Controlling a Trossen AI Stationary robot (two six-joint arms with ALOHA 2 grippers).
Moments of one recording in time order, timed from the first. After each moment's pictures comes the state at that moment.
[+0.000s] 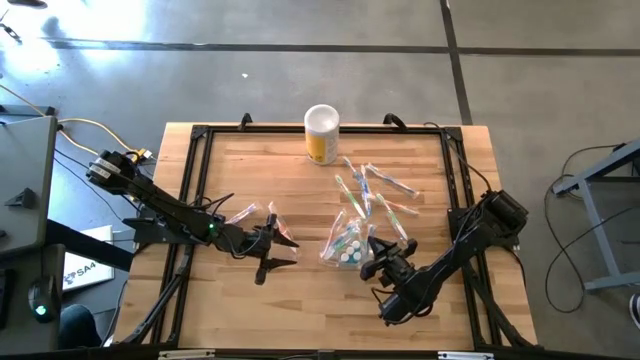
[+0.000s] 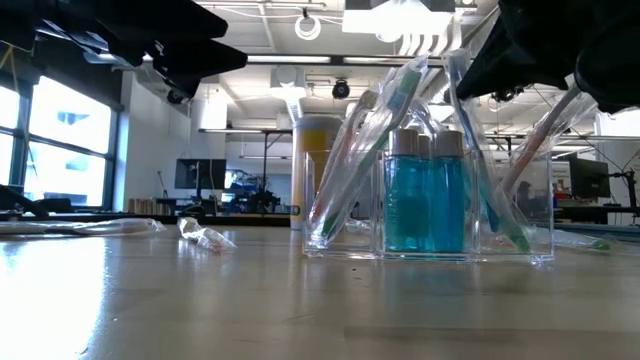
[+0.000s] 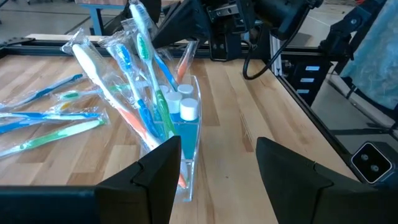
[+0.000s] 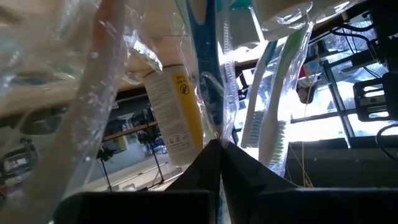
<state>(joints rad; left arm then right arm) -0.45 1.29 0.49 0.61 -0.32 -0.16 0.72 1.87 1.22 -1.14 1.23 -0.96</state>
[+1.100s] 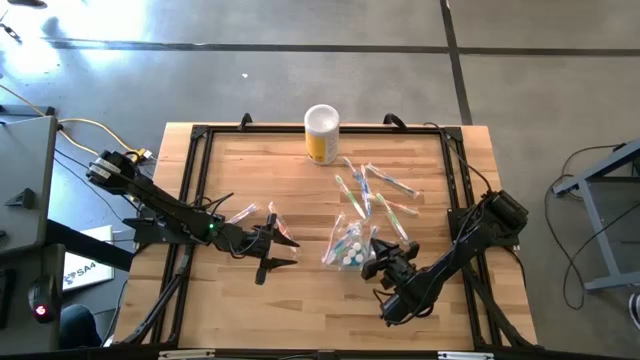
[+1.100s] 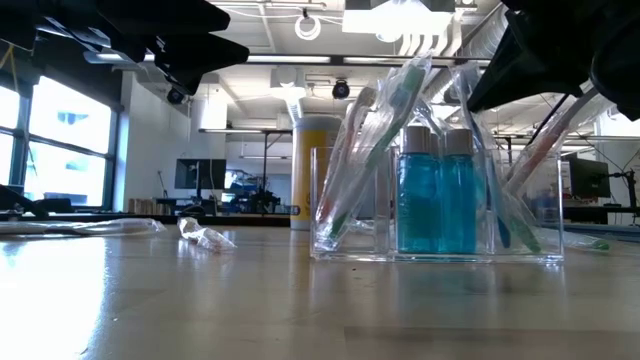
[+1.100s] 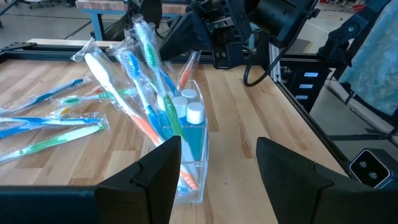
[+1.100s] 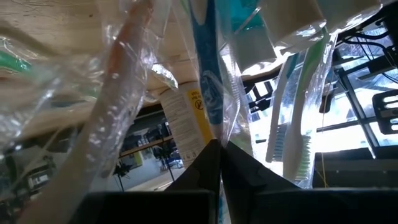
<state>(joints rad) -0.45 1.29 0.49 0.63 -0.33 -0.16 0.73 1.87 1.22 -1.16 1.15 -0.88</state>
